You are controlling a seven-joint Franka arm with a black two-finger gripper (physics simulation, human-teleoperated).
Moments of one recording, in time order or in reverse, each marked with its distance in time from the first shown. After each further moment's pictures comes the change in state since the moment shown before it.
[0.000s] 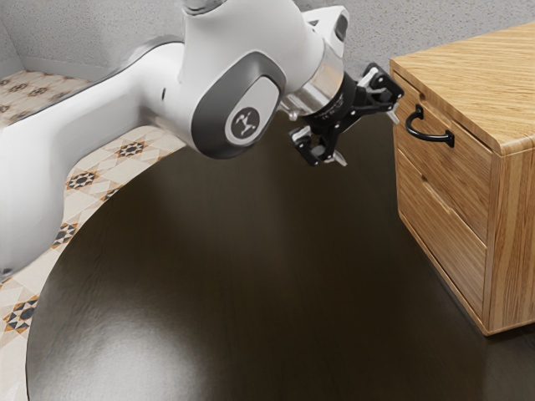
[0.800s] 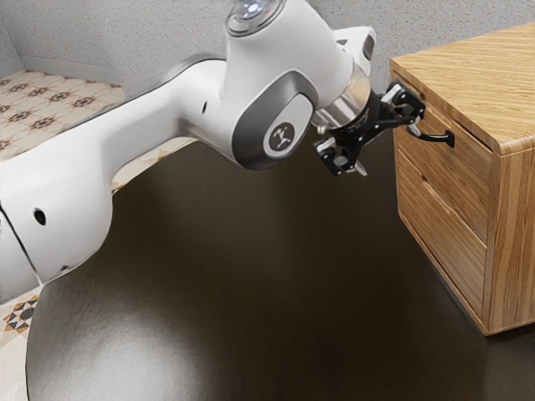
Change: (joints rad) arm 0.070 0.125 -0.073 0.087 -0.002 0.026 0.018
